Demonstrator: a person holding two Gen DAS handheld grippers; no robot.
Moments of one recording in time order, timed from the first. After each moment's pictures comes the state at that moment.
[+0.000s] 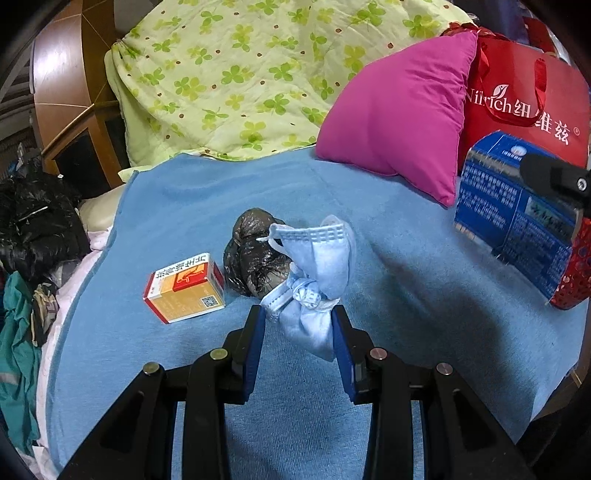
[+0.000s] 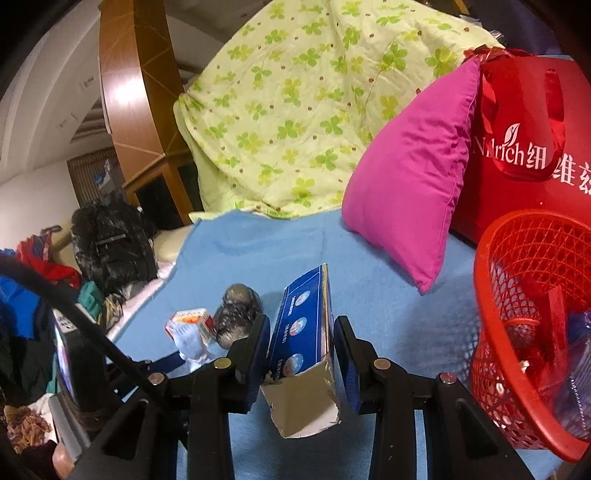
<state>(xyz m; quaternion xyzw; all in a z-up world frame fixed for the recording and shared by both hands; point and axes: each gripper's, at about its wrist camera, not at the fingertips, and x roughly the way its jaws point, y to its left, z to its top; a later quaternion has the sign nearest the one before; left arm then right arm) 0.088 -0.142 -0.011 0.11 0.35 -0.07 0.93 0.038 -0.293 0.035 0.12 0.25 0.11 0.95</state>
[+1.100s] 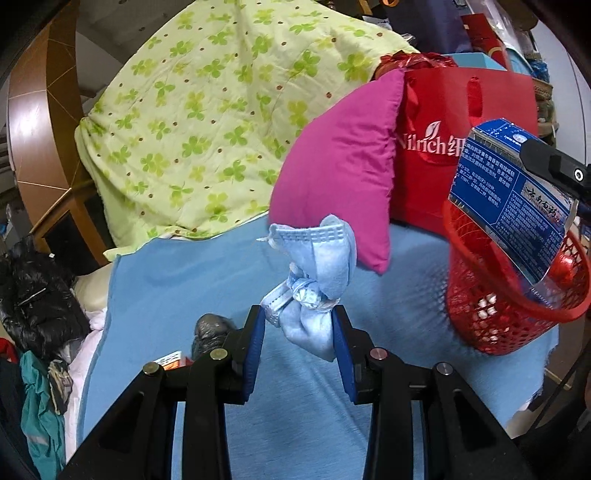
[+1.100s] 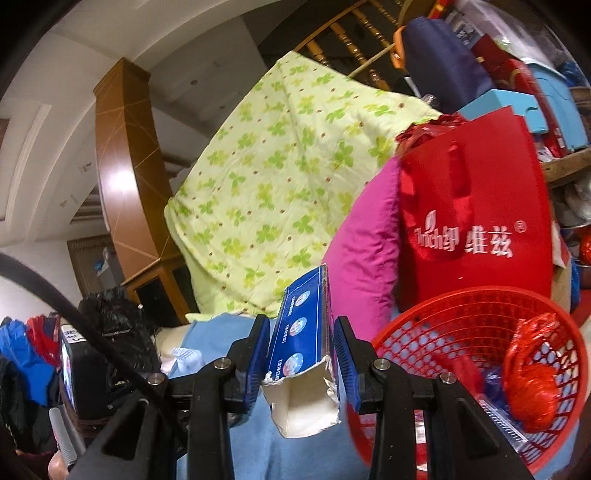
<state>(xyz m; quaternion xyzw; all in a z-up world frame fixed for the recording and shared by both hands) 0.066 -0.236 0.069 0.17 0.27 -0.13 0.94 -0.036 -0.395 0.084 0.20 0.08 0.05 0.98</state>
